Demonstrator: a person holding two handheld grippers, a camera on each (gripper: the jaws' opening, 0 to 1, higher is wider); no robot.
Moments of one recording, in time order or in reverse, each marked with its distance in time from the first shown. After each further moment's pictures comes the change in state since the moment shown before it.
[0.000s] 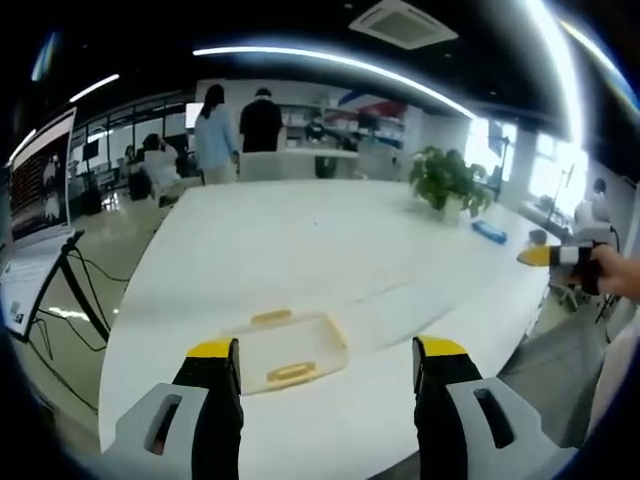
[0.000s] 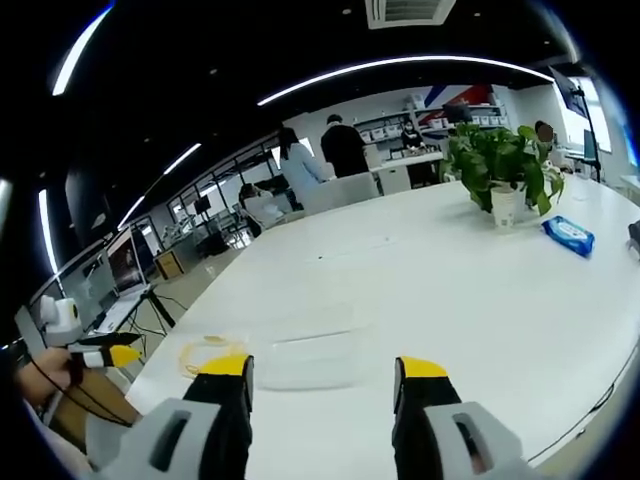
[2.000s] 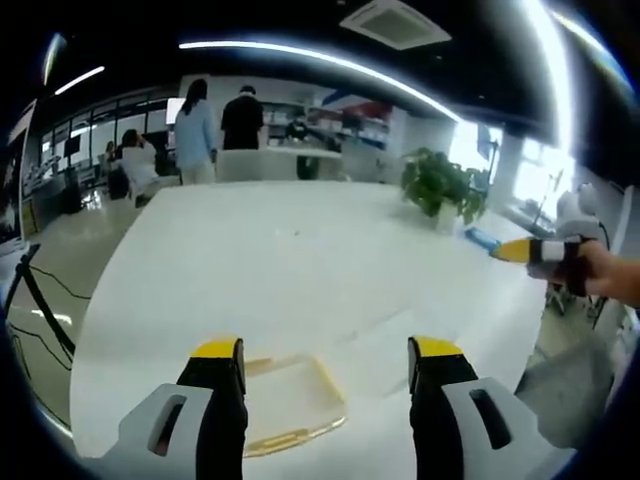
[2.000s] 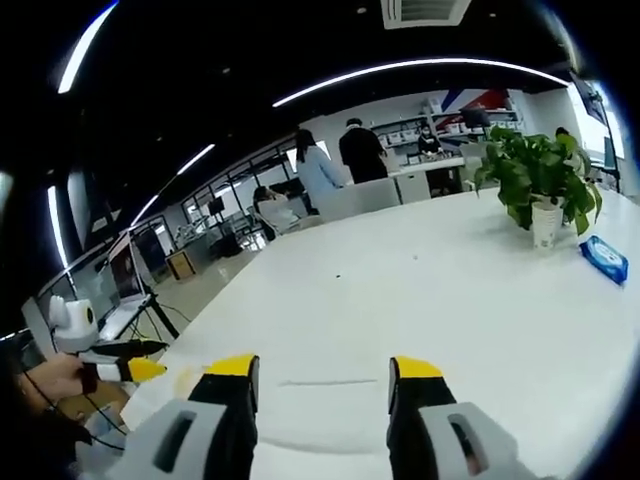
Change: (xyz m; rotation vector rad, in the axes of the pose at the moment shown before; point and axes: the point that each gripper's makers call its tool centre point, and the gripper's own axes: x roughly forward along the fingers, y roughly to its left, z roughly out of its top) left arm 0.082 -0.003 0.028 -0.010 0.000 -0.095; right arm 0.086 0.018 0.041 -0.032 -0.016 0.071
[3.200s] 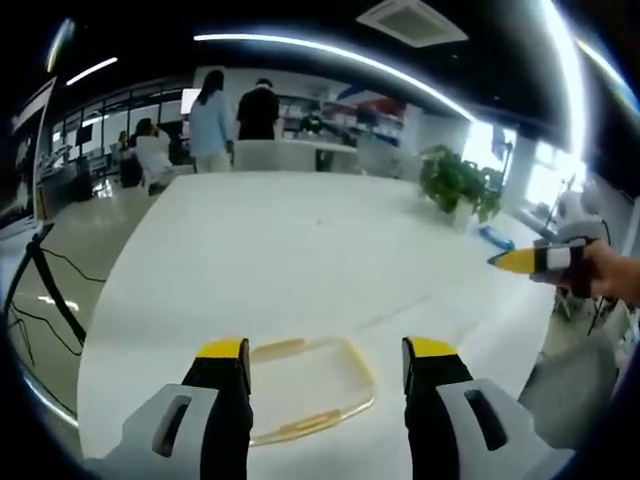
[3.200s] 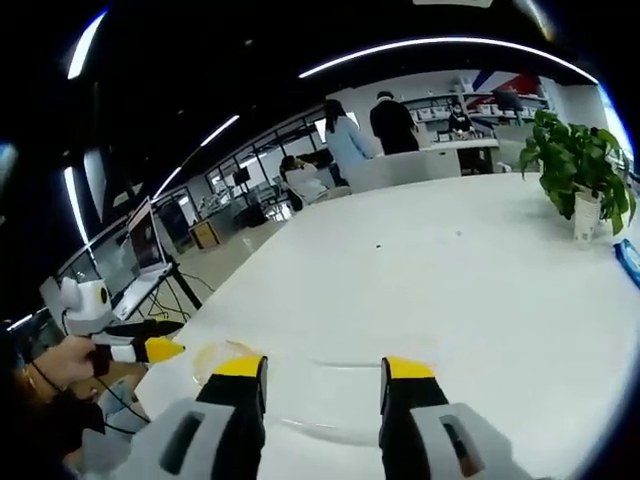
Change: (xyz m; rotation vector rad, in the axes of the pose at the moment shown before) left arm -0.011 0.034 -0.017 -0.039 0.028 0.056; right arm 0.030 0.044 -0.028 -0.043 0.132 0.110
